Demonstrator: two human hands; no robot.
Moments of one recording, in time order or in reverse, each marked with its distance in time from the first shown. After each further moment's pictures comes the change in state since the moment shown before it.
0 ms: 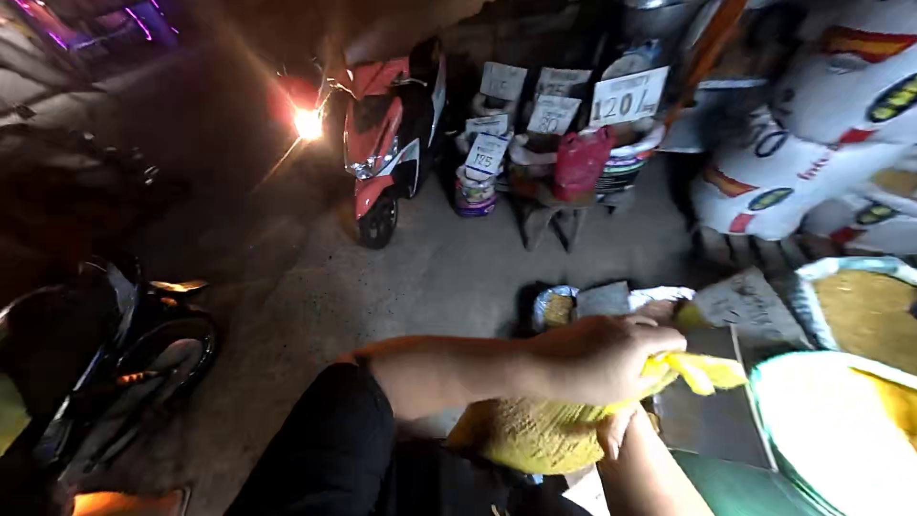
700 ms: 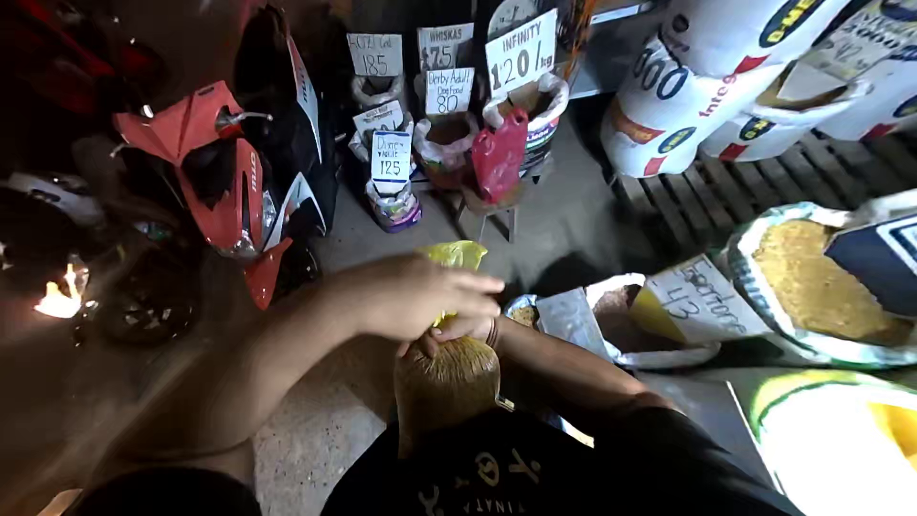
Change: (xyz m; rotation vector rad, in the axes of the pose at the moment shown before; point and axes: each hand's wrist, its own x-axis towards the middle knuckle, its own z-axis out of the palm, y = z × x) left_hand 0.263 -0.338 -0.289 0.497 -0.609 0.118; right_hand 0.348 -0.009 -0.384 0.022 -0.150 0.345
